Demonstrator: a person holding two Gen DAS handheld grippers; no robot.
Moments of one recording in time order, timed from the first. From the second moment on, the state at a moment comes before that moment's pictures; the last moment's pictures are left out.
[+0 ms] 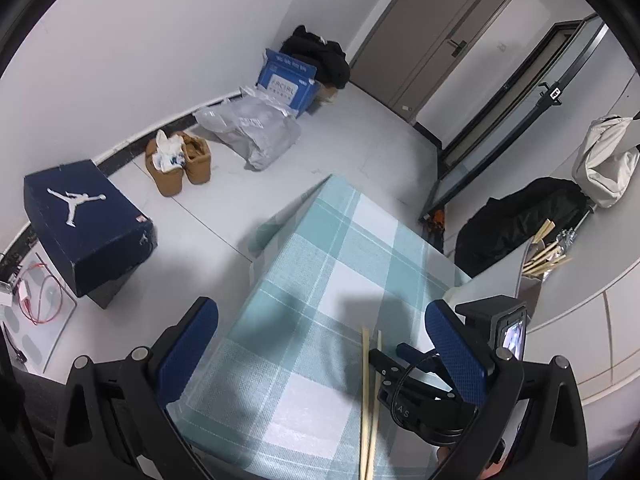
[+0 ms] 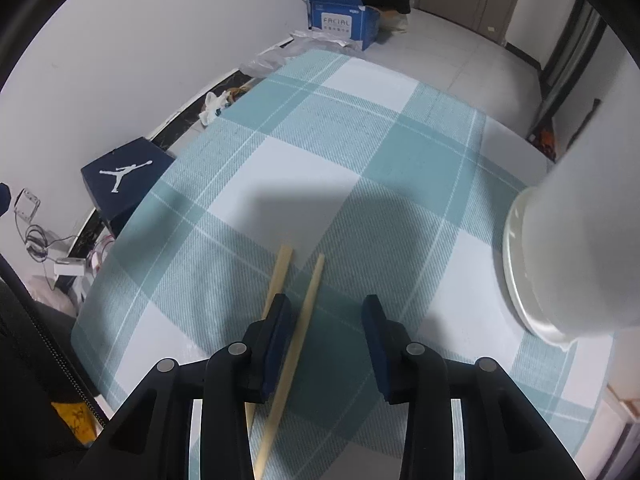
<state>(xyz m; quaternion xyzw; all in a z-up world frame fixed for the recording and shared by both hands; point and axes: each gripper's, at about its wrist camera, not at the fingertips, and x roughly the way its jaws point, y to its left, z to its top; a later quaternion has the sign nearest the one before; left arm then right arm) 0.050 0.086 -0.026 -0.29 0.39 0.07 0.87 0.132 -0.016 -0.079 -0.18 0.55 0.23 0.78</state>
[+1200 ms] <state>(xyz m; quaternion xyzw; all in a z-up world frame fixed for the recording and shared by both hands) 0.075 0.053 -0.061 -0.22 0.48 0.08 0.85 0.109 -0.091 -0.071 -0.15 0.53 0.29 0.78</state>
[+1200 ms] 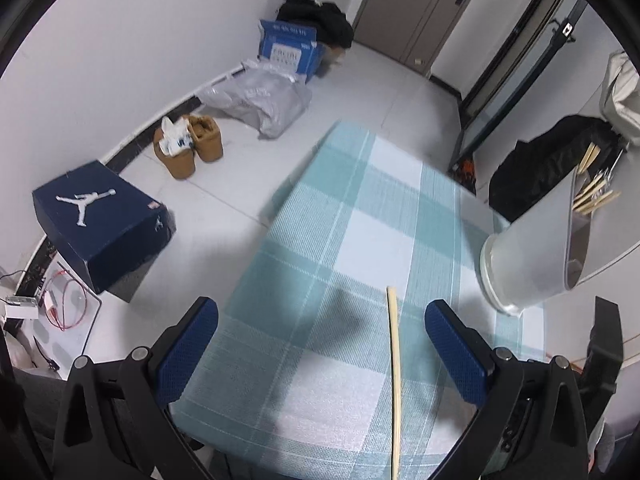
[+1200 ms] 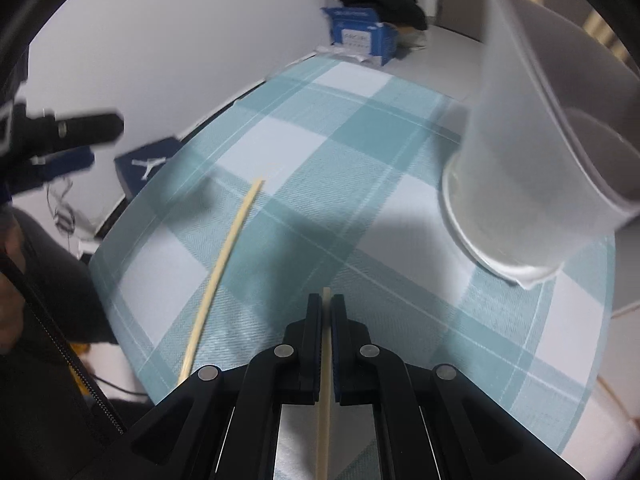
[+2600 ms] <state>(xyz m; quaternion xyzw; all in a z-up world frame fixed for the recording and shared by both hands) 0.136 -0.026 -0.063 -0.13 0.54 0.07 0.83 0.107 -0.205 0.013 0.06 0.43 0.27 0.86</state>
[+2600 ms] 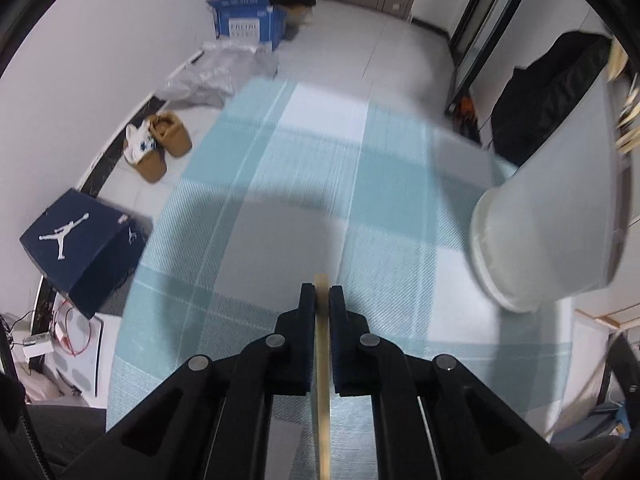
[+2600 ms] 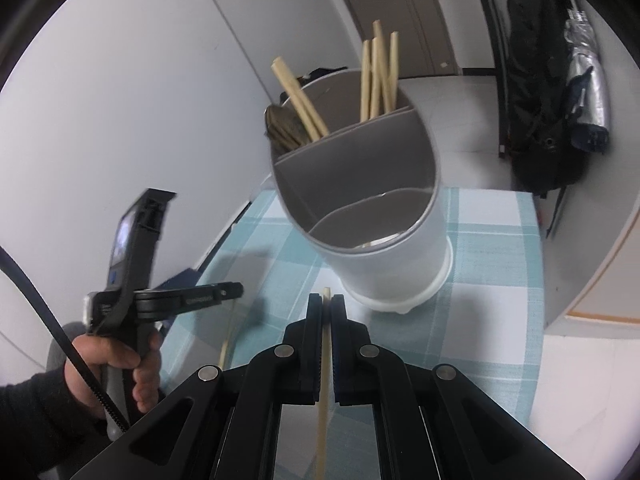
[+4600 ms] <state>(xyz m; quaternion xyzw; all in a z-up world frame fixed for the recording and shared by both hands) 0.045 -0.065 0.087 -0.06 0.33 -0.06 0.94 0.049 -0.216 0.085 0.04 0.28 0.22 0.93</state>
